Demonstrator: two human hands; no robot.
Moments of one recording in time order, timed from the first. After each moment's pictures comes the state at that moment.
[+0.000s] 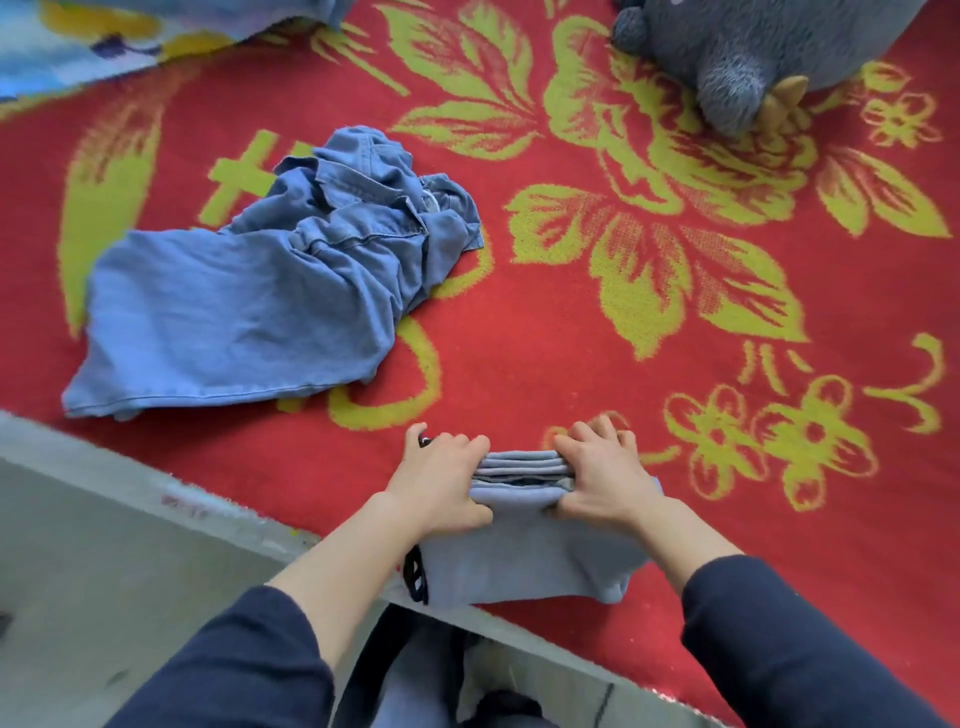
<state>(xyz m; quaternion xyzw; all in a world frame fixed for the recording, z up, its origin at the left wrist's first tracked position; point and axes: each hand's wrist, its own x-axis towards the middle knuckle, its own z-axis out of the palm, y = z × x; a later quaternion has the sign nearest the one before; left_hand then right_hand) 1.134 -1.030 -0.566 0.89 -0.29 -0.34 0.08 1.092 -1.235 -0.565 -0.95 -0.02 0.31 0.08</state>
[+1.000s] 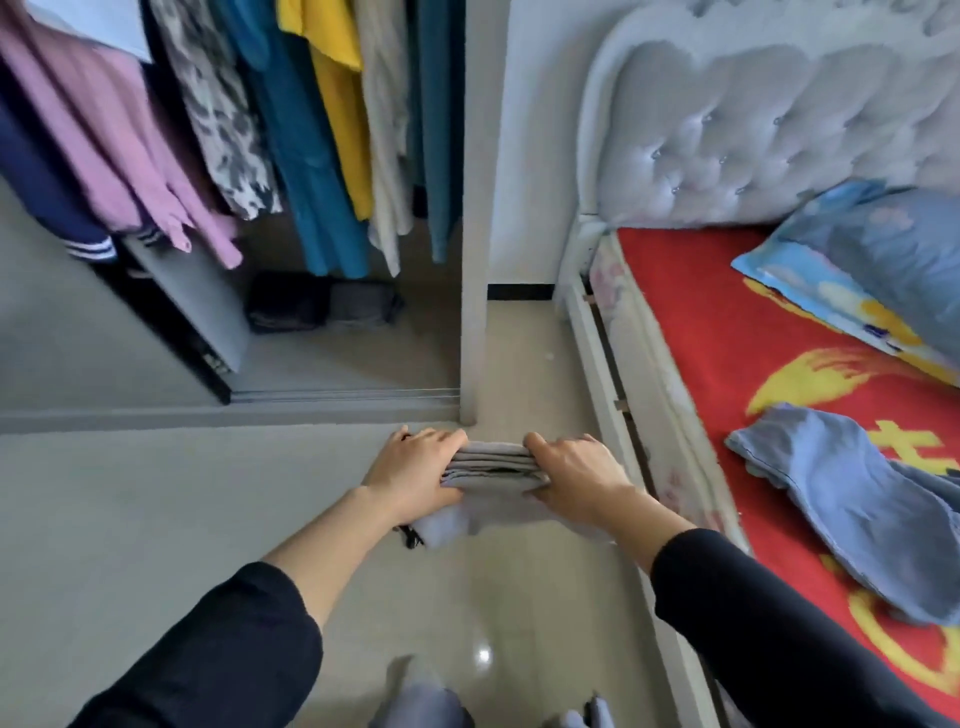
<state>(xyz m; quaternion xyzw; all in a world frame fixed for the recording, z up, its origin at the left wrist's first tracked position) 0.660 -0.458 -0.370 0.95 0.26 -0.07 0.15 0.840 -0.585 -0.360 -0.76 -0.64 0.11 -0.05</state>
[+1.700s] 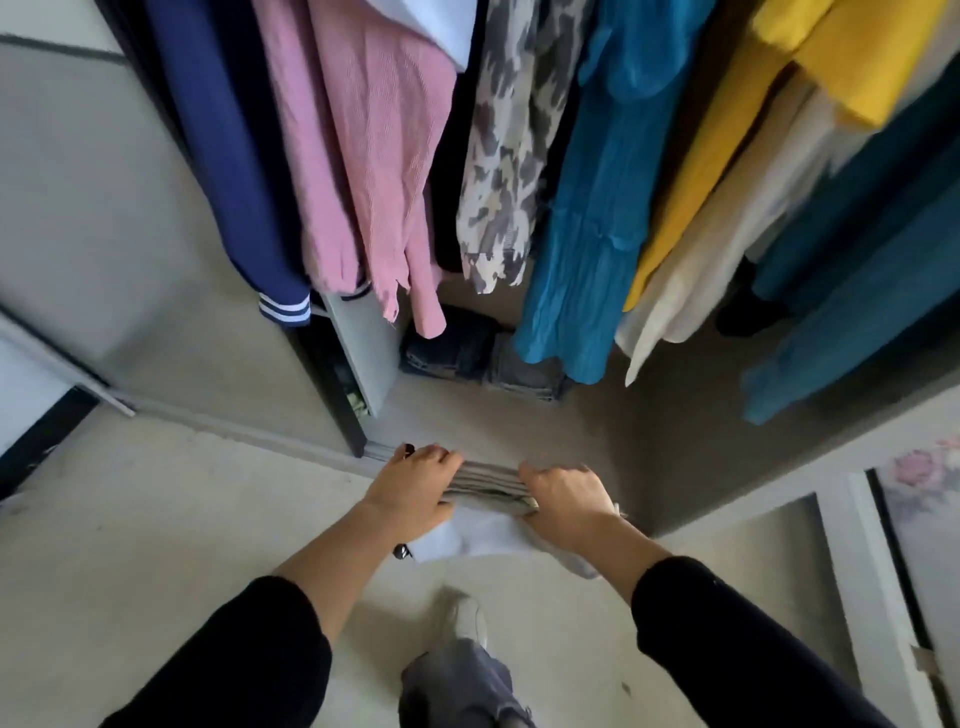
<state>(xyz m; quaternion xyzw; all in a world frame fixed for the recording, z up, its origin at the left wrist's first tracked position) 0.508 -0.021 -0.504 0.91 0.40 -0.10 0.08 0.703 -0.089 -0.489 -0.67 -0.72 0.12 -0.13</state>
